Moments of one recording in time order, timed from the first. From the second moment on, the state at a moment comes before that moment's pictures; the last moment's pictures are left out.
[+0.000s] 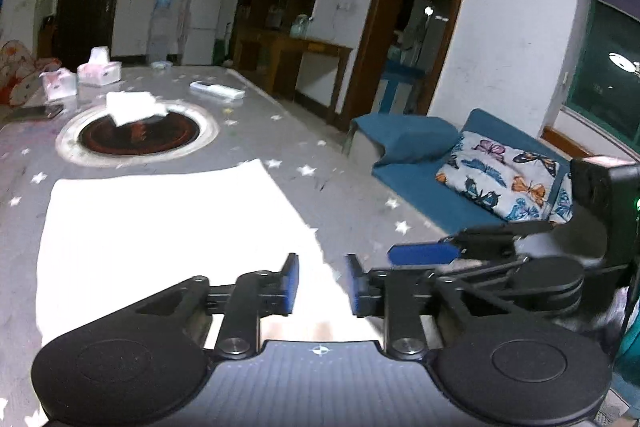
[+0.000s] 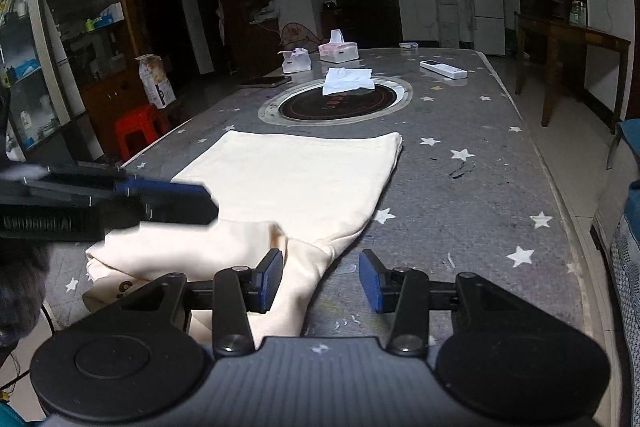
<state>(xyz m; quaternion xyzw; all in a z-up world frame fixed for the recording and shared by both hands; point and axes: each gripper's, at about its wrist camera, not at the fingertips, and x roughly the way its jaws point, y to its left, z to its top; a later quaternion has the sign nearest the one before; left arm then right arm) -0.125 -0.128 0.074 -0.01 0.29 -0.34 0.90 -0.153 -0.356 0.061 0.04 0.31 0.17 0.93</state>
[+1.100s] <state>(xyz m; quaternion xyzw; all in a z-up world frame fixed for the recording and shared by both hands) -0.161 0.014 0.030 0.05 0.32 -0.20 0.92 -0.170 -0.306 0.069 0.00 0.35 0.22 0.91</state>
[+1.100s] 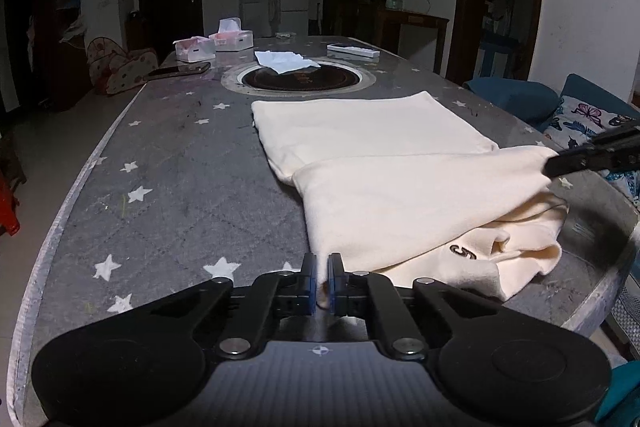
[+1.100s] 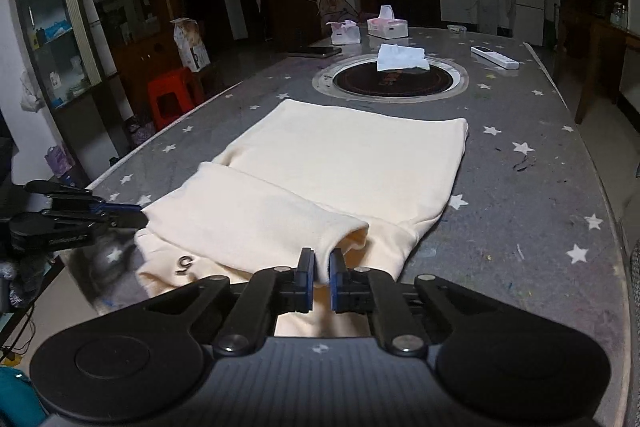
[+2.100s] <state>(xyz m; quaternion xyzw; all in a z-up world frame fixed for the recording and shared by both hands) -0.073 -0.019 0.028 0.05 0.34 -0.22 0.91 -0.133 -0.304 0.058 -0.02 0.35 0.20 0.92</state>
